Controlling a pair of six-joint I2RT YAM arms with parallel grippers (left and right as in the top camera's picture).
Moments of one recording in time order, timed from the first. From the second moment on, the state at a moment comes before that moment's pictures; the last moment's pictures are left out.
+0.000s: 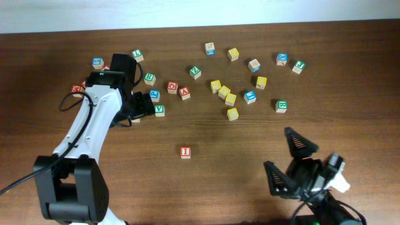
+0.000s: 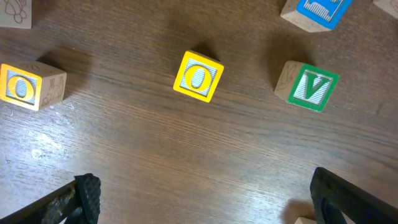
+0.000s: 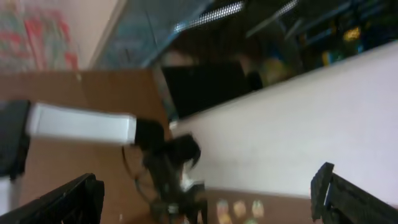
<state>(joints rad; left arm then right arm) -0.11 1.79 1.43 -1.09 -0.09 -0.41 0.02 0.01 0.05 0.56 -0.62 0.71</state>
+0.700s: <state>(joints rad) -0.11 1.79 1.43 -1.09 -0.09 -0.41 0.06 1.18 1.66 -1.09 -0.38 0.02</state>
